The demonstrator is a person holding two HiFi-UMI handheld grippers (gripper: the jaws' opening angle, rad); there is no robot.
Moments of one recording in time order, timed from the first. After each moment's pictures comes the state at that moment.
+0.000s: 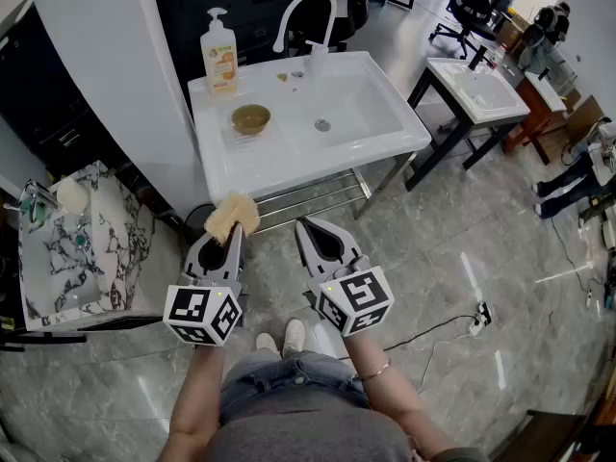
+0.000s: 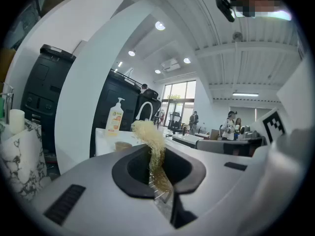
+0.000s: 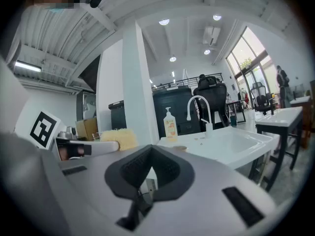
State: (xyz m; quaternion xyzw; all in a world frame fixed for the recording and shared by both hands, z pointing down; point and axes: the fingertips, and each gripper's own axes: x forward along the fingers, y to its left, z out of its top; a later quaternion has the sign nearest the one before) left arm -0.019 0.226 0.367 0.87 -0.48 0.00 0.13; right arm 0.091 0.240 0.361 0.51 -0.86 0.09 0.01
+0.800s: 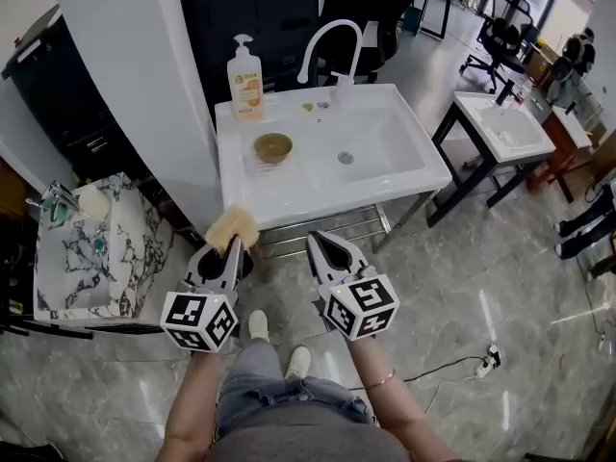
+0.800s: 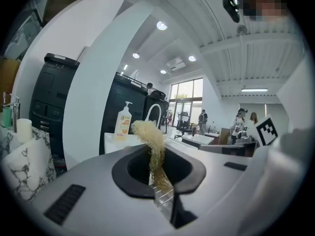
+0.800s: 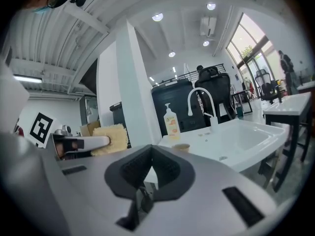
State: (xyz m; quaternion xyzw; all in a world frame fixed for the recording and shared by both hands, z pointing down) left arm -0.029 0.199 0.354 0.84 -0.52 0.00 0.12; right arm 0.108 0.195 0.369 0.47 -0.87 0.14 0.01
